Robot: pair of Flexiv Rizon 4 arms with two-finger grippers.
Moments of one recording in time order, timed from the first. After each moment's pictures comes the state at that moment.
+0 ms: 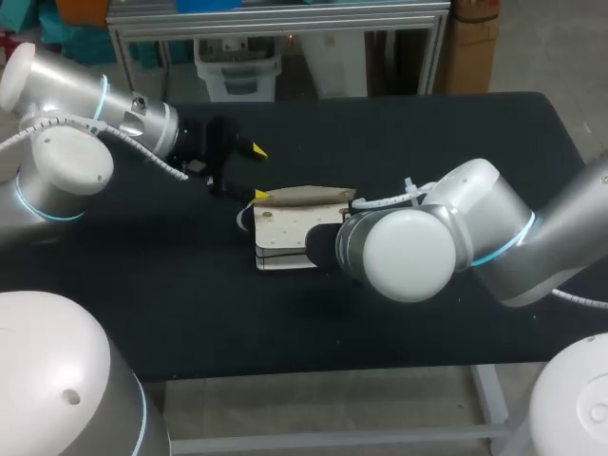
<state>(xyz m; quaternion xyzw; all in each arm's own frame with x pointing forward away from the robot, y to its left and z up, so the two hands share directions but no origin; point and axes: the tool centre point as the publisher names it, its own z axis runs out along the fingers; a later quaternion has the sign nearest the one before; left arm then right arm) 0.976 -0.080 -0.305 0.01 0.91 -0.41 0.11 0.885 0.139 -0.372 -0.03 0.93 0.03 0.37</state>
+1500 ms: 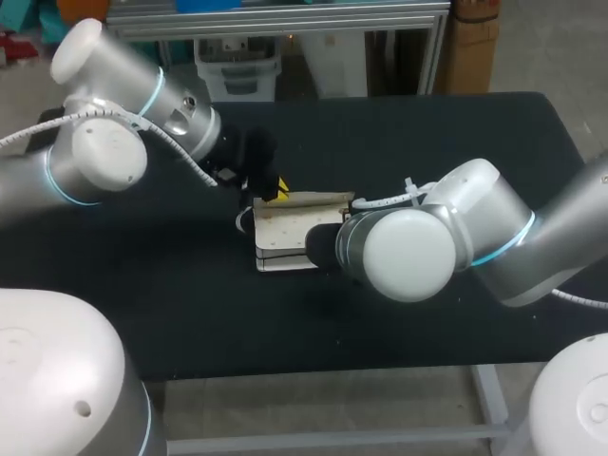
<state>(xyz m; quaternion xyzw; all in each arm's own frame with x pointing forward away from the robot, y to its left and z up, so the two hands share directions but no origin) 0.948 -0.117 -0.330 0.07 0.94 -0.33 0.09 0.885 0.139 -0.372 -0.03 0.93 0.03 0.37</state>
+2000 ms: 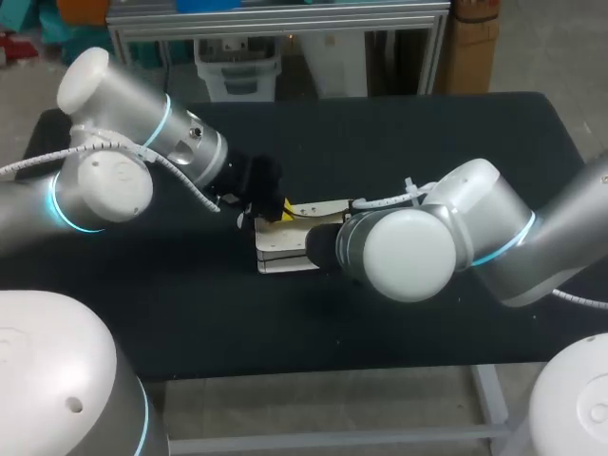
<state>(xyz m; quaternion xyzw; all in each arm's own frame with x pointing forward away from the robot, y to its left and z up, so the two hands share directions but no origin) 0.923 -0.127 -0.353 0.13 0.93 -0.32 0.12 0.885 0.139 -0.372 -0.03 0.93 0.03 0.37</state>
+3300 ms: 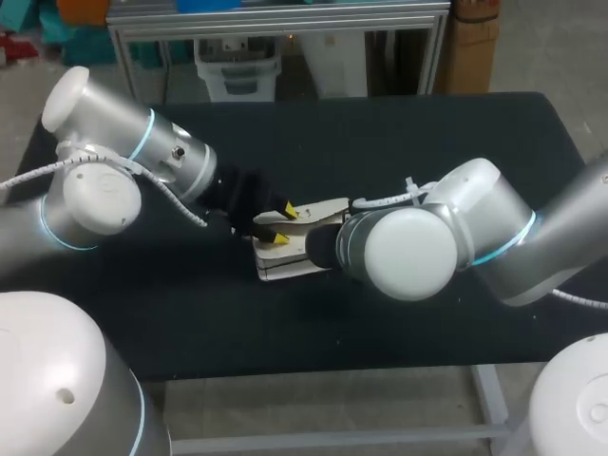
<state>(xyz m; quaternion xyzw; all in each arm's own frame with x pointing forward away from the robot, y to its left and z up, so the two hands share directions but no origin) 0.898 -0.128 -0.347 0.23 0.90 -0.35 0.14 0.884 0.139 -0.372 -0.04 0.93 0.03 0.37</state>
